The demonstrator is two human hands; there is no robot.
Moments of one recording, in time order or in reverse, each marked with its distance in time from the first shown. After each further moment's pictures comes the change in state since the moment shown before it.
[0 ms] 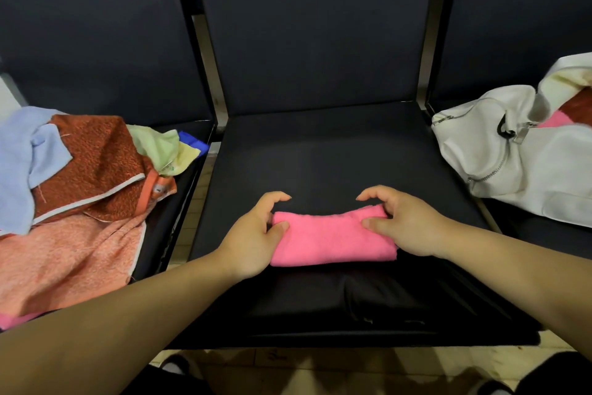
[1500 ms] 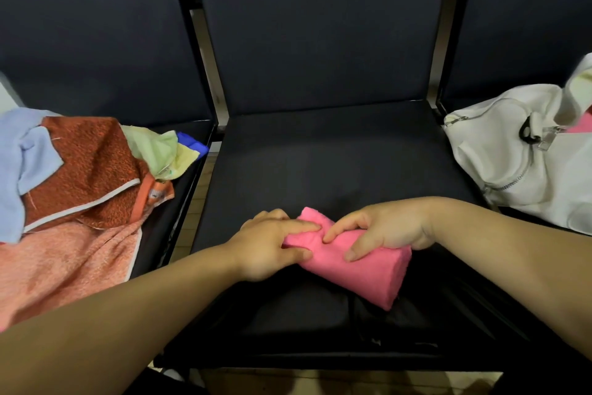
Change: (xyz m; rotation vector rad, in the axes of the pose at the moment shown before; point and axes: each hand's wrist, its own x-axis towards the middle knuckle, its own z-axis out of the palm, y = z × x) left_hand 0.025 0.008 -0.007 0.413 -0.340 0.076; right_hand 0.040 -0.034 0.003 0.301 -0.707 0.211
